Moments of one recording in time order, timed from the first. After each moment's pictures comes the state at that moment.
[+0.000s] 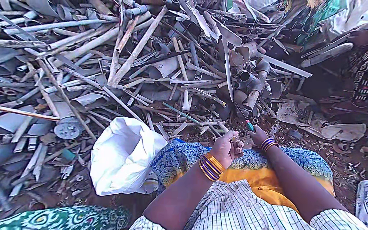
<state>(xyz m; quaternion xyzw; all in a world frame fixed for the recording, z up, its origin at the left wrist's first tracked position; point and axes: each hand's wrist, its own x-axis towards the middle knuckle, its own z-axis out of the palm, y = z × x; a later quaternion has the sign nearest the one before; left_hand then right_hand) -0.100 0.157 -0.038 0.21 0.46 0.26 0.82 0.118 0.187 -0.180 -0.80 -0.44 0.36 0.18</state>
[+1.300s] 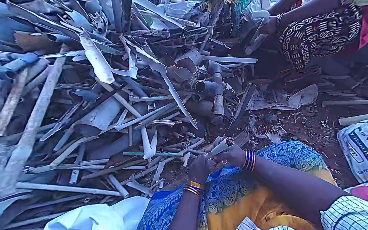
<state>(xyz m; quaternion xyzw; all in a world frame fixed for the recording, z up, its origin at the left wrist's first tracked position) -0.077 0.274 -0.180 0.87 0.44 0.00 0.24 0.079 0.199 -0.167 -0.36 -0.38 0.56 0.65</state>
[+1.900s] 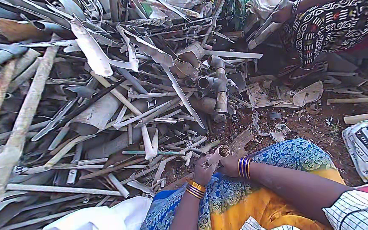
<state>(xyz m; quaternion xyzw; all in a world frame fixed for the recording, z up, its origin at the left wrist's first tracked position) -0.091 0.290 -0.231 0.72 0.27 0.31 0.56 0.059 0.223 -0.171 -0.65 -0.57 0.49 0.05</state>
